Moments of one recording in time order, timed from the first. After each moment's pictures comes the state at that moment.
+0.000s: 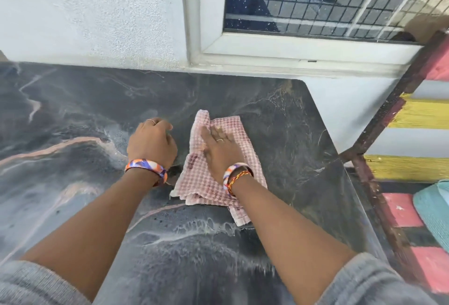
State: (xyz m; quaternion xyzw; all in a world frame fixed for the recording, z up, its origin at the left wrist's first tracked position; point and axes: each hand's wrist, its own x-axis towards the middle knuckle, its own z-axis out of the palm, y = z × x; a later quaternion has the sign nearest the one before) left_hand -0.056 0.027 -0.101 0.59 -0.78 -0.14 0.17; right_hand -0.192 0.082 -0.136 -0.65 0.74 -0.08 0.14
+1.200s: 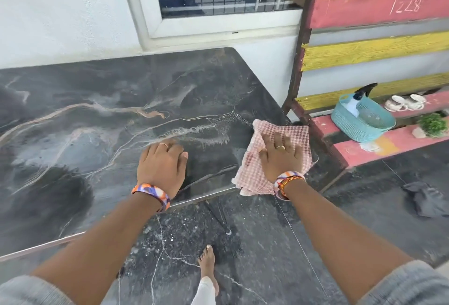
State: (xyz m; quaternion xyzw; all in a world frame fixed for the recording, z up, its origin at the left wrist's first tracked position) left_hand 0.025 0.265 -0.111 0.40 -0.91 -0.05 0.11; right_hand -0.186 0.400 -0.141 -0.35 0.93 -0.03 0.09
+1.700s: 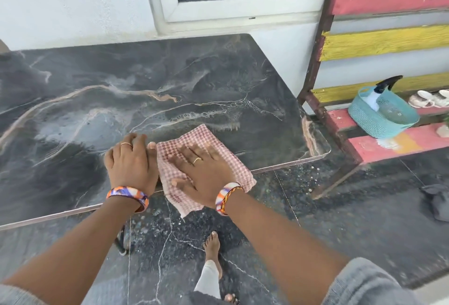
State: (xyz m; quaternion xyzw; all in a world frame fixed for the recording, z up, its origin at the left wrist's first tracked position) left_hand 0.080 0.269 -0.121 0.54 -0.82 -0.06 0.18; right_hand -0.053 0.352 -0.146 -0.70 0.71 -0.03 0.09
